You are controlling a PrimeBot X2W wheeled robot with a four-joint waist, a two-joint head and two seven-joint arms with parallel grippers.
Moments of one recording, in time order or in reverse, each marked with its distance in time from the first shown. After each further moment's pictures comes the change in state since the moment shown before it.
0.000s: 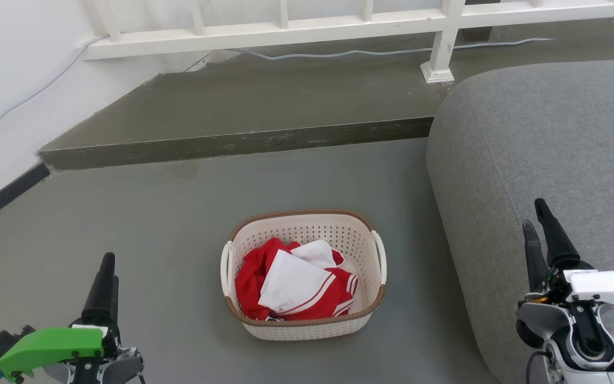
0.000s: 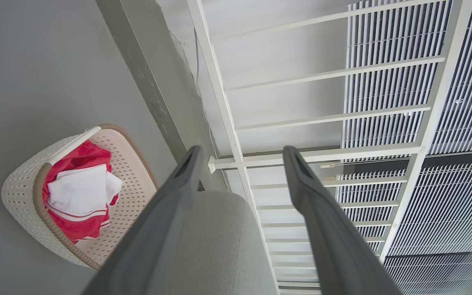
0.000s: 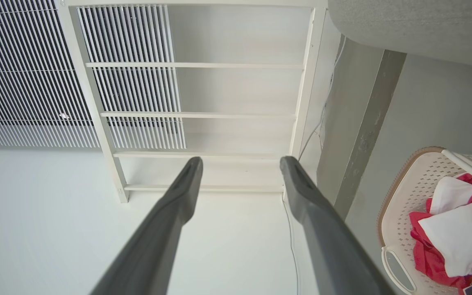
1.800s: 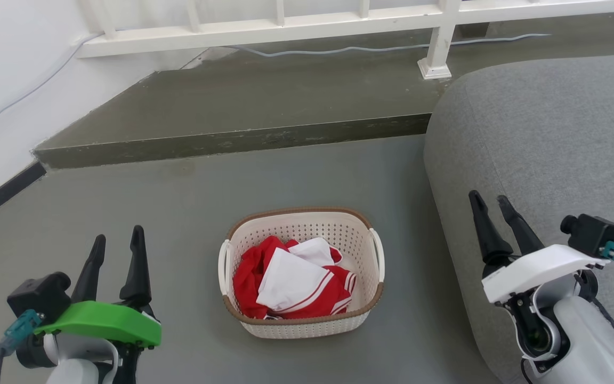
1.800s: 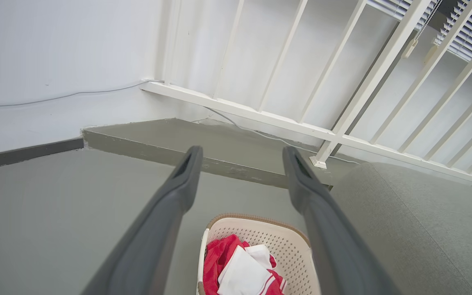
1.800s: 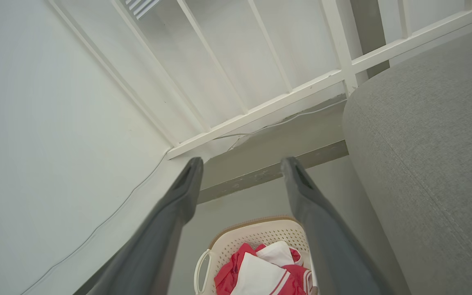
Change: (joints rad) left arm -0.034 0.086 -0.165 -0.091 0.913 0.091 -0.193; right arm -0.090 -0.184 0.360 0.022 -0.778 -0.104 -0.216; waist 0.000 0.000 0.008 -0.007
